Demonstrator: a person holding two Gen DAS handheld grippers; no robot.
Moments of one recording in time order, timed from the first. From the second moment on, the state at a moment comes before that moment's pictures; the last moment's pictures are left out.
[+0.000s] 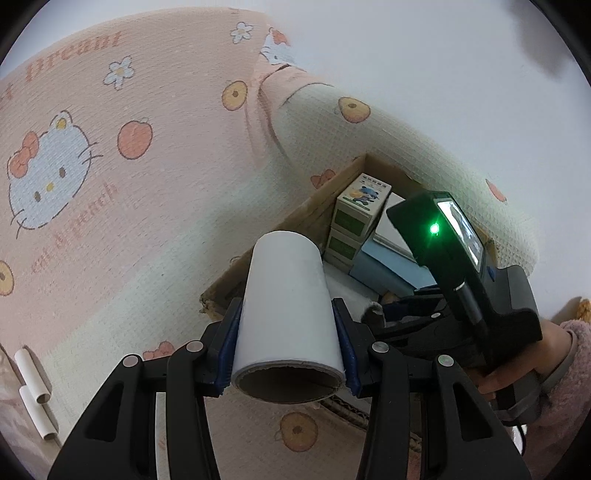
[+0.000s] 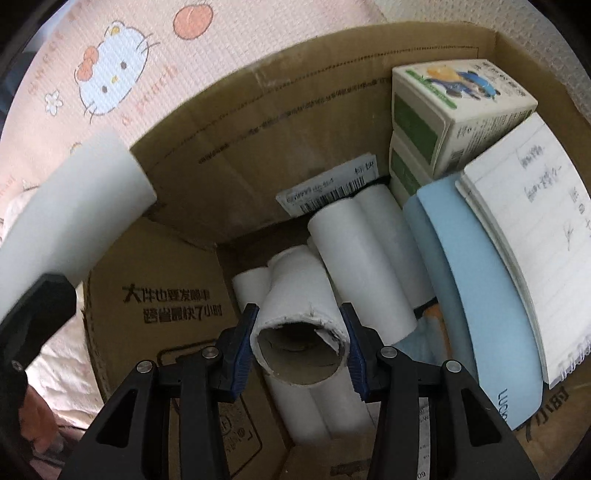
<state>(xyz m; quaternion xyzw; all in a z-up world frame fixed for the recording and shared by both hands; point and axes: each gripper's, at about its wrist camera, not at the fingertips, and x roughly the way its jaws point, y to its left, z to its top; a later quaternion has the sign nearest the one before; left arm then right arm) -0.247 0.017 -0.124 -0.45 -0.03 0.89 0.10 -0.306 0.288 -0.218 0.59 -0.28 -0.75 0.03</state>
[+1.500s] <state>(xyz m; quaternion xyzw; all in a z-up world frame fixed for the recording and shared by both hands) -0.253 0.045 -0.120 -0.49 0.01 0.87 0.11 -0.334 0.284 -0.243 0.66 -0.28 -0.69 0.01</state>
